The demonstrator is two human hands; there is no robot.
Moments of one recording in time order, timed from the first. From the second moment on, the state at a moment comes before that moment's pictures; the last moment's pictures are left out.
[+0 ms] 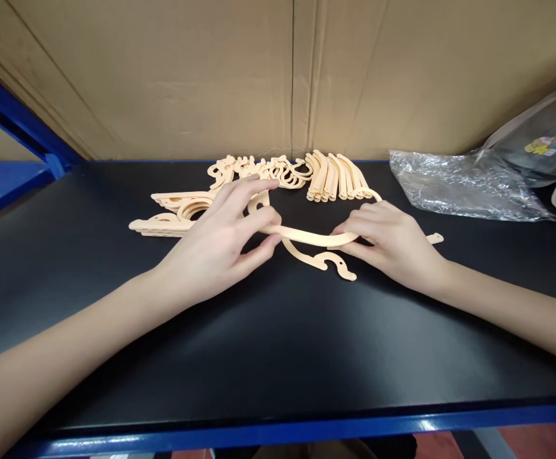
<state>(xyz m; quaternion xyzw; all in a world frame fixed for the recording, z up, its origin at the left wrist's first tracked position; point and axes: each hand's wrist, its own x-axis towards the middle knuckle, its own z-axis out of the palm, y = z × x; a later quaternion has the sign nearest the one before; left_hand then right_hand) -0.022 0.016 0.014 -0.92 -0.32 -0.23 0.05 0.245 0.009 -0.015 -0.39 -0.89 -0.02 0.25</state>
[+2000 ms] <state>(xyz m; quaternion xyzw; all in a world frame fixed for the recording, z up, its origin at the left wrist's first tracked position) -0.020 0.020 0.006 -0.93 -0.32 -0.16 -0.09 0.243 0.001 -0.012 -0.38 -0.90 0.04 0.23</state>
